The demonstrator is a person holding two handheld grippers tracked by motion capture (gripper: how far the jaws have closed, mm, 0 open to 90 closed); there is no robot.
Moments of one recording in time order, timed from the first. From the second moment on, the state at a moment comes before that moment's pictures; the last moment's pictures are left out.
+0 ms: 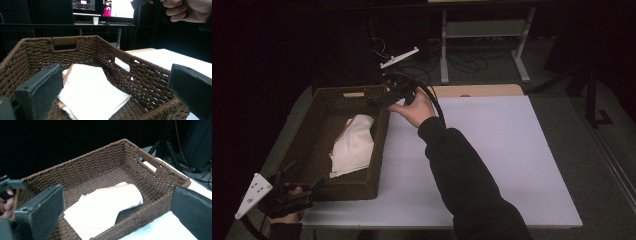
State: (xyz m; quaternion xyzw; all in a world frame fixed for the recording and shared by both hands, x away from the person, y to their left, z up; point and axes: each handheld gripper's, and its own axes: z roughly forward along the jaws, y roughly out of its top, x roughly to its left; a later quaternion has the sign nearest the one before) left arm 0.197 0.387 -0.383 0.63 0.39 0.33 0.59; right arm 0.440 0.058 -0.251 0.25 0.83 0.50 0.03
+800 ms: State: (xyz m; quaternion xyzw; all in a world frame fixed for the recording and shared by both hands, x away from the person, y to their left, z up) left arm 0.199 0.385 -0.383 0.63 0.39 0.33 0.59; right arm 0.430 0.008 -0.268 0.27 0.82 0.50 0.04
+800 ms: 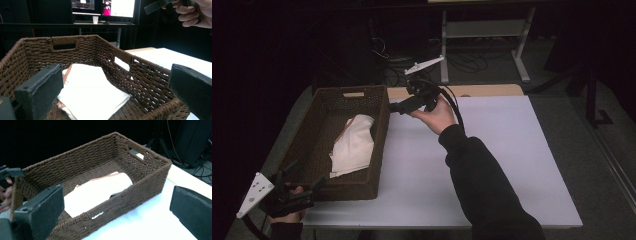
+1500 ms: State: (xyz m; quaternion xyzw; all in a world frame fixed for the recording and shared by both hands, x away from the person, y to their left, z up) left arm 0.200 0.383 -0.383 0.63 0.39 0.33 0.59; right arm 0.418 -0.033 -0.281 0.29 0.81 0.50 0.05
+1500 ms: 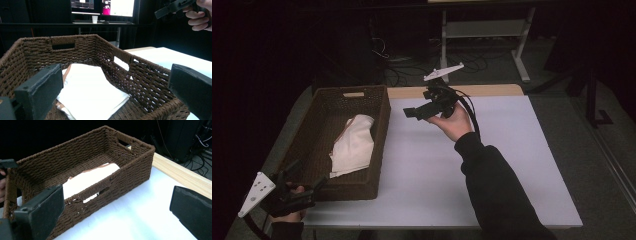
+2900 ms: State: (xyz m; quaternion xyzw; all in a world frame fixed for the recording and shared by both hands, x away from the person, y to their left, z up) left arm 0.200 0.382 -0.384 0.64 0.39 0.32 0.59; right arm 0.387 -0.117 -0.319 0.35 0.79 0.51 0.06
